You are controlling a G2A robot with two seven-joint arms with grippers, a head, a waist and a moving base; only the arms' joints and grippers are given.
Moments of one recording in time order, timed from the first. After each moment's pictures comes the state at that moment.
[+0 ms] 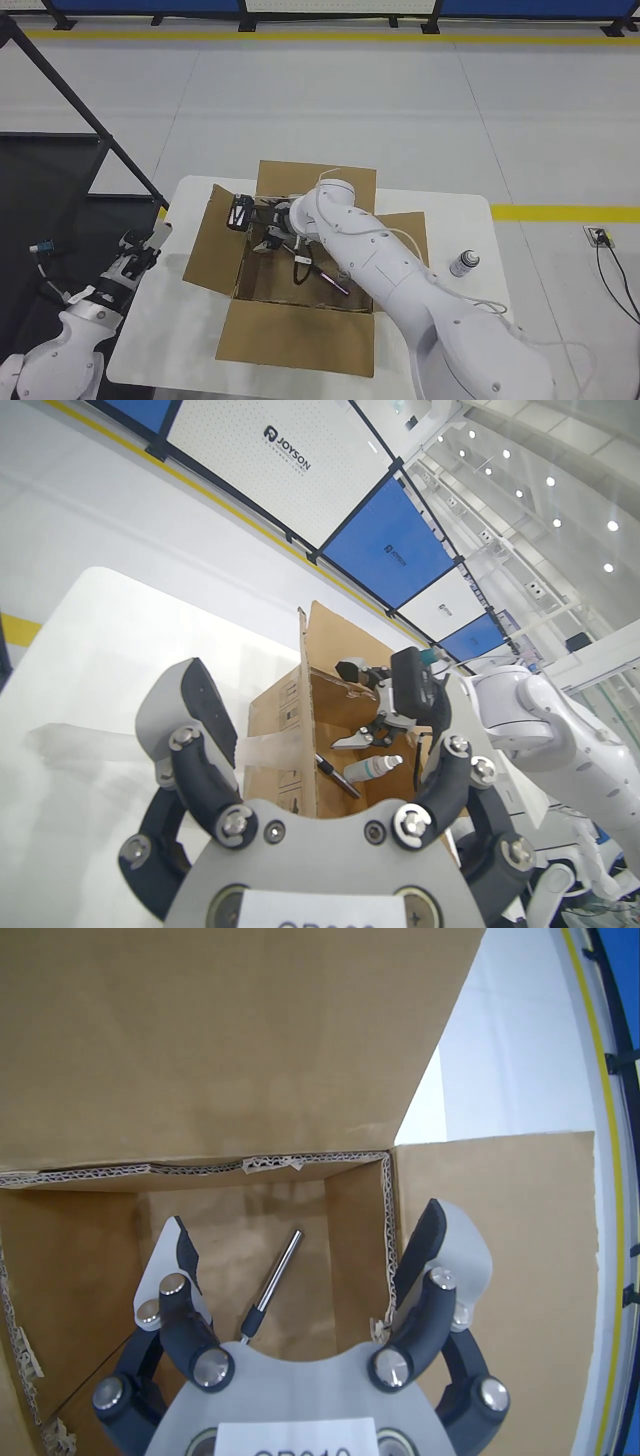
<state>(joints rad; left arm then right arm) 1.44 -1.05 -1.80 -1.91 0.28 -0.13 -0.33 0.04 -1.89 0.23 -0.23 -1.00 -0.69 0.20</state>
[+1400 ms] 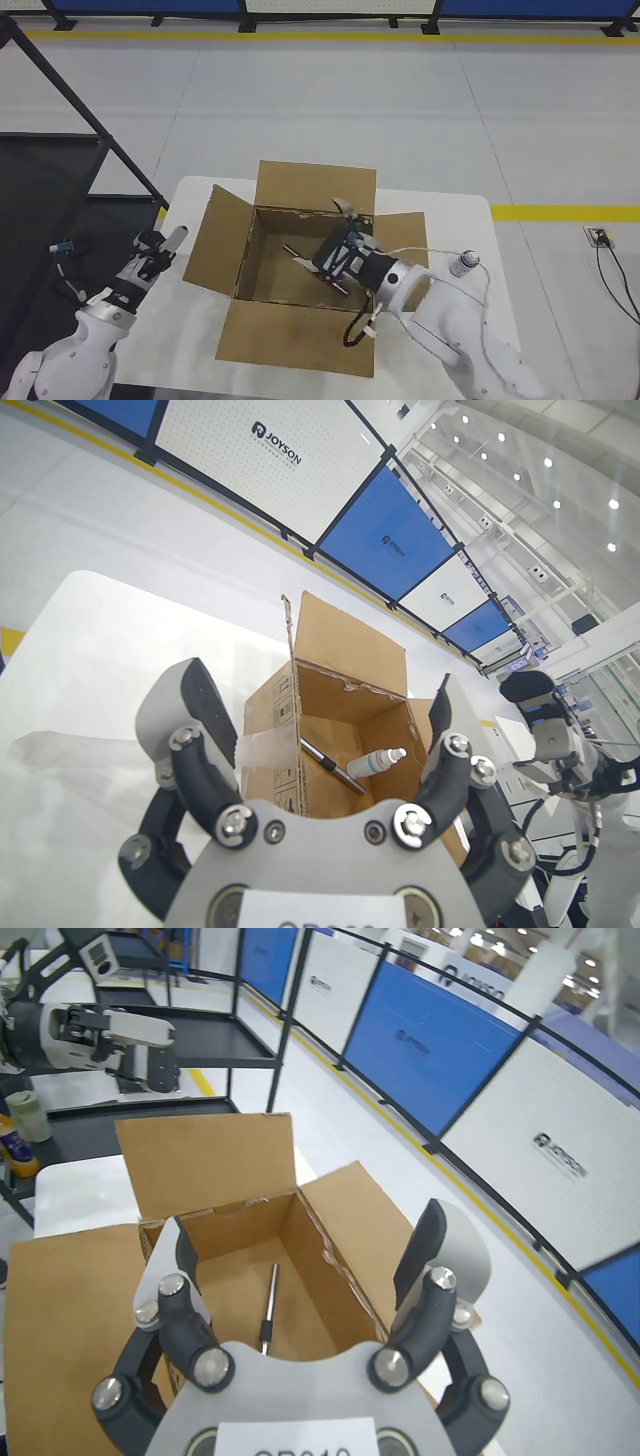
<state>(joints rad) 1.42 -1.06 -1.76 -1.91 0.31 -0.16 -0.33 -0.97 -1.25 1.08 -1.97 -1.40 -0.31 0.43</state>
